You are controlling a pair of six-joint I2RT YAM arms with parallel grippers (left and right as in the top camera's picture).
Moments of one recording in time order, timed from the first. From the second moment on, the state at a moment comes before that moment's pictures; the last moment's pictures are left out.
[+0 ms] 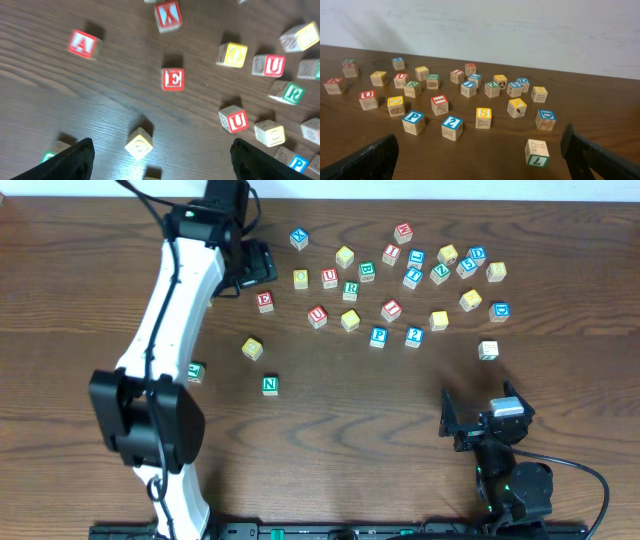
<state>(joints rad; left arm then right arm) -0.19 2.01 1.93 -1.18 -0.01 -0.47 0.15 0.01 0.02 -0.09 0.02 -0.04</state>
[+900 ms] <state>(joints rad) -0.20 2.17 1.93 -1.17 0.02 -0.43 0.15 0.01 0.02 -0.09 0.02 -0.04</state>
